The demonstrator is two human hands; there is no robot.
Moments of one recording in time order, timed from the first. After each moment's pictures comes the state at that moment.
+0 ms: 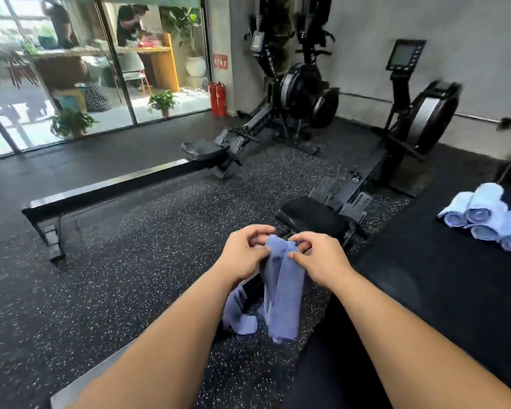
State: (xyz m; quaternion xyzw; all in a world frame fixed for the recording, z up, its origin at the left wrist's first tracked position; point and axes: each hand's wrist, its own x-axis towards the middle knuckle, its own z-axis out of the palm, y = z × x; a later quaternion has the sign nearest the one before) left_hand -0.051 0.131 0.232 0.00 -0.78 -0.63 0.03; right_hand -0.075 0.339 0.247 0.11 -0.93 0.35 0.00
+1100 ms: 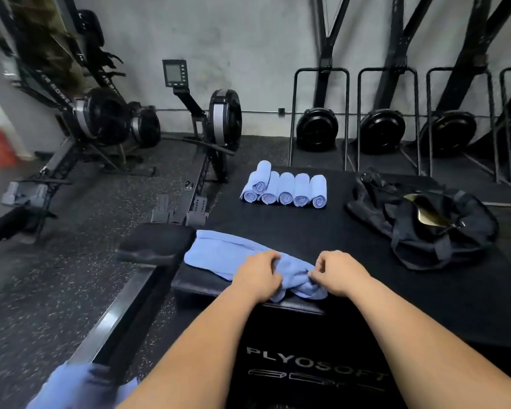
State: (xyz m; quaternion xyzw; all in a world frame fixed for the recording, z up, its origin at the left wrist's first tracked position) left_hand -0.022 0.513 0.229 -0.32 -0.90 -0.27 -0.12; right_hand 0.085 0.700 0.254 -0.27 -0.95 0.17 -0.05
